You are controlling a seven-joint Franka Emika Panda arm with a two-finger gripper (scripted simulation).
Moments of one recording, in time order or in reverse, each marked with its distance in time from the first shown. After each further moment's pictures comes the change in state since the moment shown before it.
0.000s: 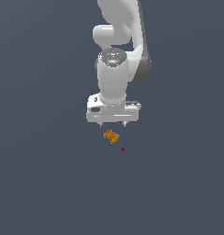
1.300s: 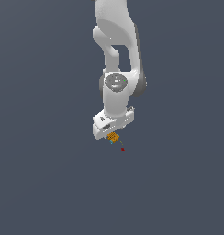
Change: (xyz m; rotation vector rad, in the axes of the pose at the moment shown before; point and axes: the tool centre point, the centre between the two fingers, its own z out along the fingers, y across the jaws) arm -0.012 -0.008 0.078 -0.005 -0.023 -0.522
